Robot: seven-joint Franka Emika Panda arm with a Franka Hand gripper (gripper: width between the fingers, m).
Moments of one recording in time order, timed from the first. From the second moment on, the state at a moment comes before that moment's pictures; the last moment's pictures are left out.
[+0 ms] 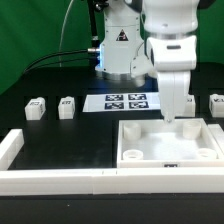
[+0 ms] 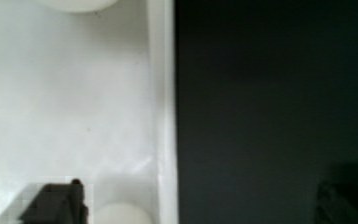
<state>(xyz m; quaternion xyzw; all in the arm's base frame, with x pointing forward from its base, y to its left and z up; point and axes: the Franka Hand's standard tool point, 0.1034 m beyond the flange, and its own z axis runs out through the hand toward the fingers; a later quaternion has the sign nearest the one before) 0.468 0.074 0.049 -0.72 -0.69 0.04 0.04</state>
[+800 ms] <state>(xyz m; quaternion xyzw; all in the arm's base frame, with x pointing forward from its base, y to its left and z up) 0.464 0.069 0.072 -0.87 -0.50 0.03 0.02</state>
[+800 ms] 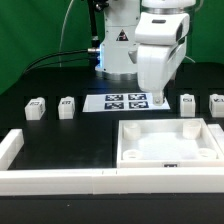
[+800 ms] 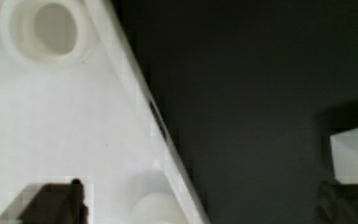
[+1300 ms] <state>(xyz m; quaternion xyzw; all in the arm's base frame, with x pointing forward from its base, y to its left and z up) 0.444 0.081 0.063 -0.99 -0.13 0.04 0.04</state>
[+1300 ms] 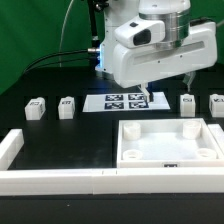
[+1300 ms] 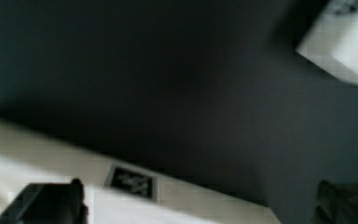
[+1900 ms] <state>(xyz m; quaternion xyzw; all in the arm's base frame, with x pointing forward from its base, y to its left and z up) 0.418 0.155 0.060 -1.00 0.00 0.05 0.04</state>
